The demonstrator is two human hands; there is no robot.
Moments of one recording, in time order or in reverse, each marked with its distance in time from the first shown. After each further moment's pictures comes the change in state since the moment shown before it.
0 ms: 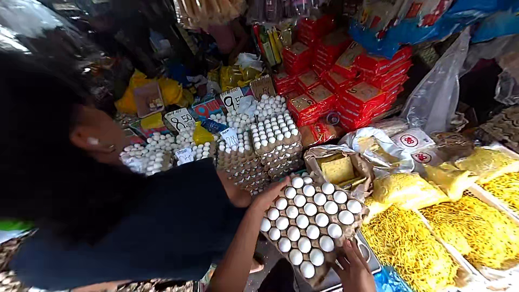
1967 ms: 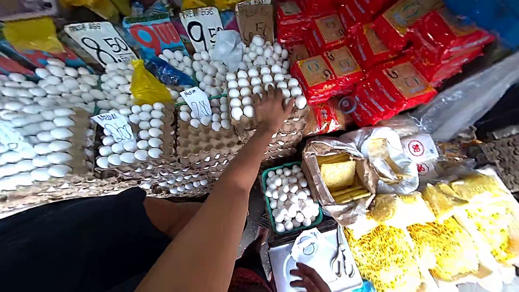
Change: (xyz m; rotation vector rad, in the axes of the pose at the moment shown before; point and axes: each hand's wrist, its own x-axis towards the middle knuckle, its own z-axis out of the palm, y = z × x) left_hand 0.373 0.092 -0.081 0.980 0.835 0.479; right_hand 0.071 0.050 0.040 -0.395 -0.390 0.253
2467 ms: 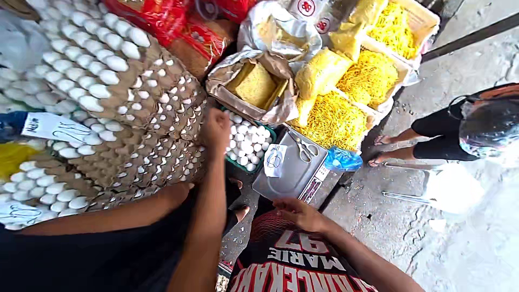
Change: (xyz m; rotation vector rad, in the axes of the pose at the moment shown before) left_hand -0.279 0.069 -0.093 -0.538 -0.637 0.230; right_hand -0.085 0.066 0.018 -0.227 -0.017 -0.223
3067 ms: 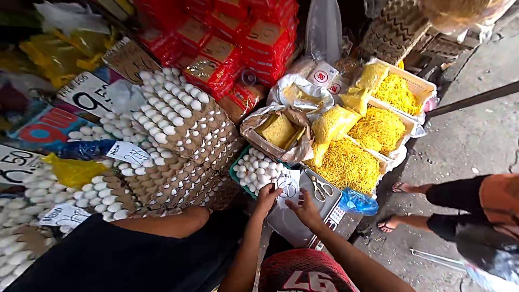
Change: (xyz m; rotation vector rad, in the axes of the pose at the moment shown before) left_hand -0.107 -0.016 0.086 -0.732 -0.282 -0.150; right_hand 0.107 -0.011 -0.035 -0.112 0.611 0.048
